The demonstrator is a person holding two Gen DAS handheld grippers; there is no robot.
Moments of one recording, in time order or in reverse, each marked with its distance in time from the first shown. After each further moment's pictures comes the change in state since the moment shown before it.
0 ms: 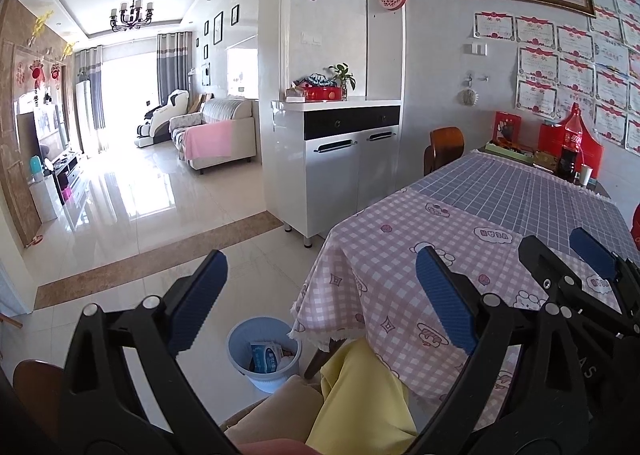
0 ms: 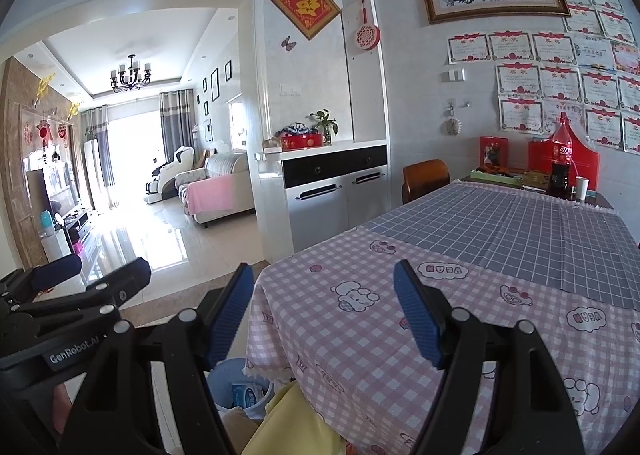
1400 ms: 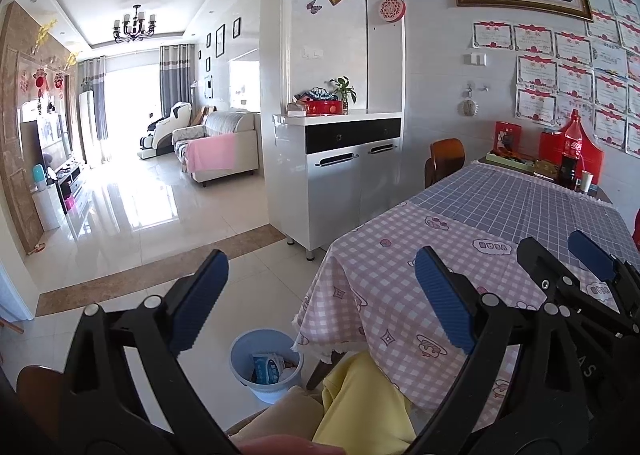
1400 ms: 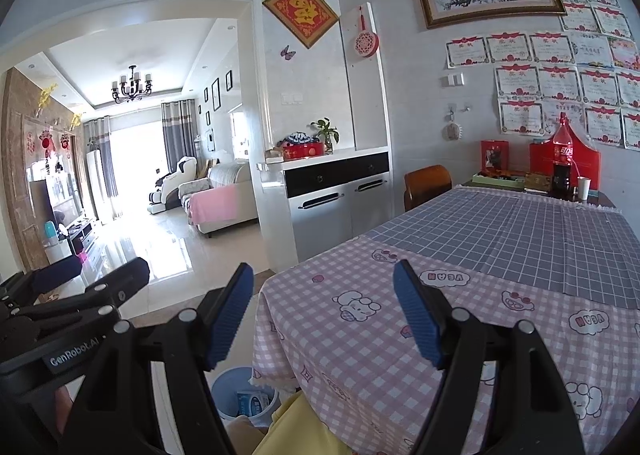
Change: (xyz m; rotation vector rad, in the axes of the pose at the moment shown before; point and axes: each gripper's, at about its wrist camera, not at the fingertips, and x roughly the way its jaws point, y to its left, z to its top) left arm -0.009 0.000 0.008 0.007 -0.048 0.008; right arm -0.007 0.000 0.008 0.021 -0.026 0.012
